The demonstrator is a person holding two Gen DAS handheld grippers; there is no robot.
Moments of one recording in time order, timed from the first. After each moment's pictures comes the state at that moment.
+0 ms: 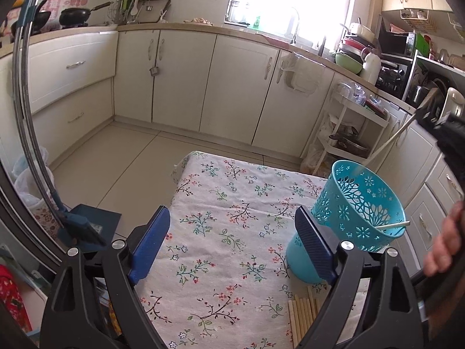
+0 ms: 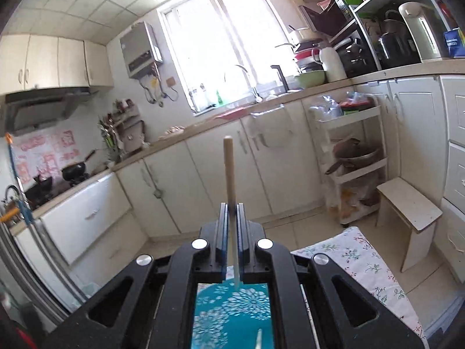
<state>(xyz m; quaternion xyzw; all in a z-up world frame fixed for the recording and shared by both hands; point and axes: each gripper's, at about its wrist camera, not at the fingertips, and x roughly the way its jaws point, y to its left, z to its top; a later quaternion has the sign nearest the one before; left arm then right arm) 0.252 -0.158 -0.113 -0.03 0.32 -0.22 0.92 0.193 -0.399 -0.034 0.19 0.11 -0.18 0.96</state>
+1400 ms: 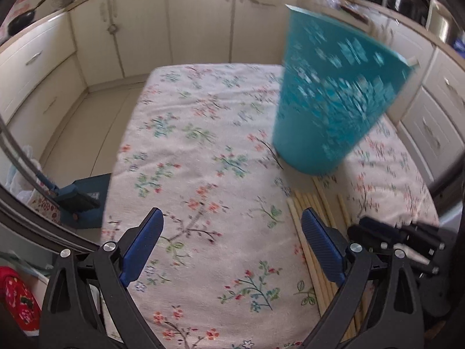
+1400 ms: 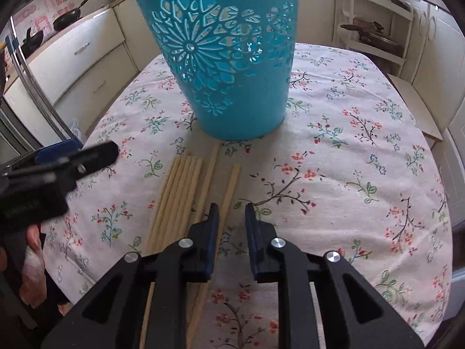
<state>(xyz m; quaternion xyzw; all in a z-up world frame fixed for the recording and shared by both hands) 0.207 -0.205 -0.200 0.12 0.45 -0.28 0.84 0.129 -0.336 -0.207 0.13 0.47 -0.09 0.87</state>
